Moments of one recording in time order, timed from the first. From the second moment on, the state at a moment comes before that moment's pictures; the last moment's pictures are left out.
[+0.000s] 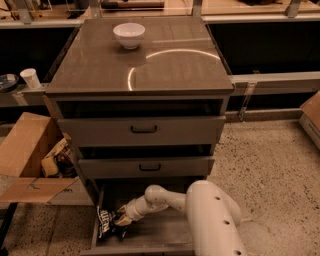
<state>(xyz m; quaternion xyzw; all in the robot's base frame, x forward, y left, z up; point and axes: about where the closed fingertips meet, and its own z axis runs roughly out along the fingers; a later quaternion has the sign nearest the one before) 0.550 0.202 0.156 -0.63 0.63 0.36 0.26</state>
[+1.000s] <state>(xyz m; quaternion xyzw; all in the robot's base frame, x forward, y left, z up) 0.541 0.104 0.232 -0.58 0.63 0.34 0.38</state>
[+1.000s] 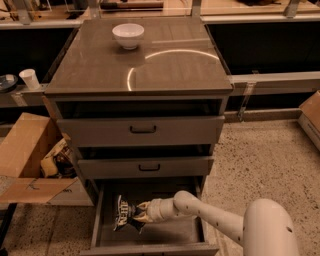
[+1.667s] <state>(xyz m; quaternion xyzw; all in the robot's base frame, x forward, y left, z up) 0.537 0.103 0.252 -0.60 0.62 0.32 0.39</state>
